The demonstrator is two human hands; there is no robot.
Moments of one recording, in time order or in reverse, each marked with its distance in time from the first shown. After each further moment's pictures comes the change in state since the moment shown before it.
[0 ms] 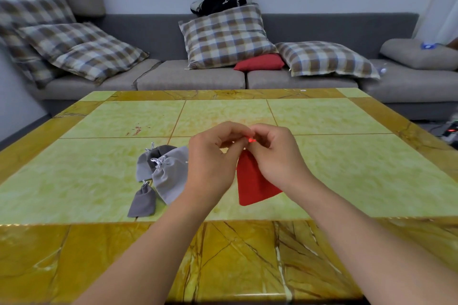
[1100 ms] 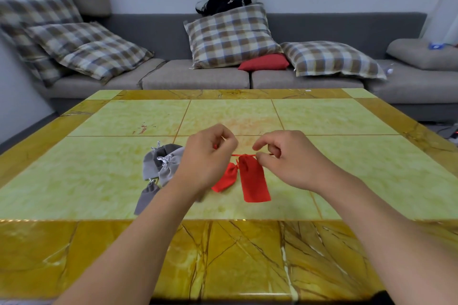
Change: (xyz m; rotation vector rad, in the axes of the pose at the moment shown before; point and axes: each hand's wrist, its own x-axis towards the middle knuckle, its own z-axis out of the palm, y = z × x) left_hand 0.008 -0.009 -0.025 0.131 -0.182 -0.293; right_hand 0.005 0.006 -0.027 -0.498 -0.289 -0.114
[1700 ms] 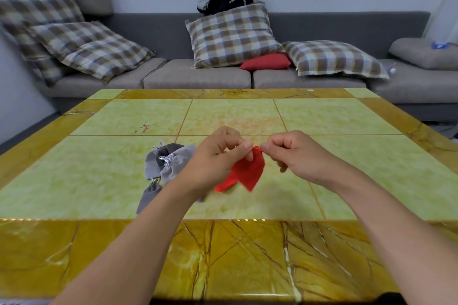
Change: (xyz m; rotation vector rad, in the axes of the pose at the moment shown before) left_hand 0.000 -0.003 -0.001 -0.143 -0.258 0.020; right_hand 0.005 0.016 0.000 0.386 -0.101 0.096
